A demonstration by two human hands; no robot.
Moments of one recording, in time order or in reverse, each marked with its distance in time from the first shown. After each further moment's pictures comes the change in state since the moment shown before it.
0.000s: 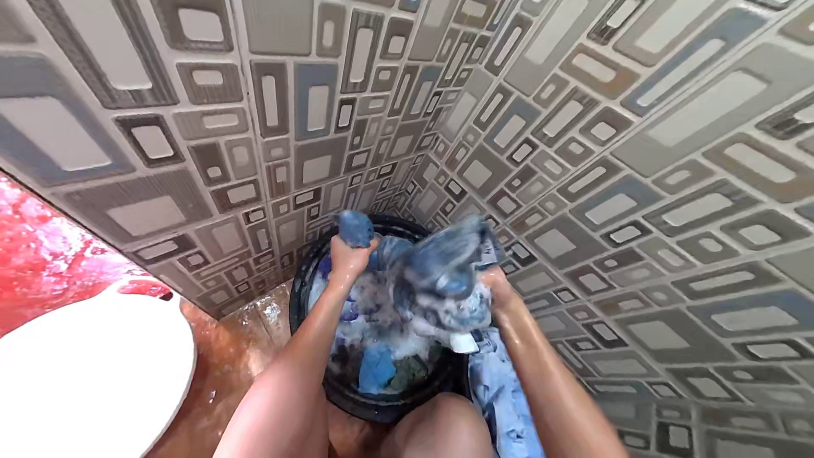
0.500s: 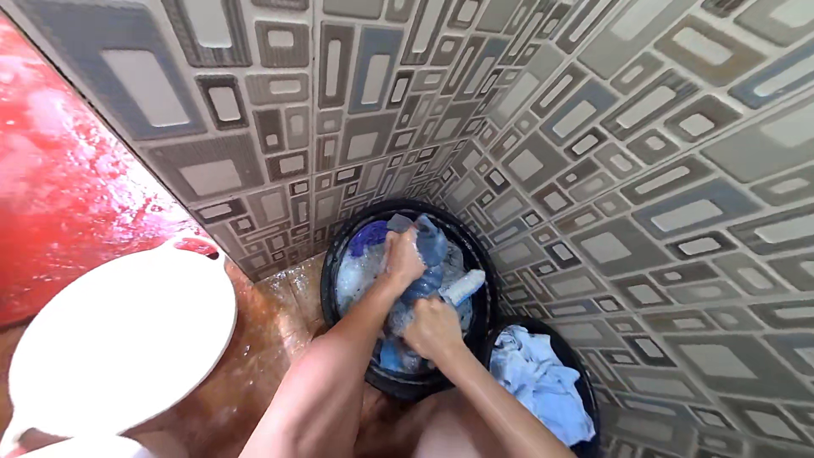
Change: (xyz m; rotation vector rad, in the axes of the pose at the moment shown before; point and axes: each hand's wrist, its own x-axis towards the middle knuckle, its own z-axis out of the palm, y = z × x) left_hand -0.020 -0.003 0.006 0.684 -0.337 0.087; right_hand -0.012 0.062 0.125 -1.511 -0.342 0.460
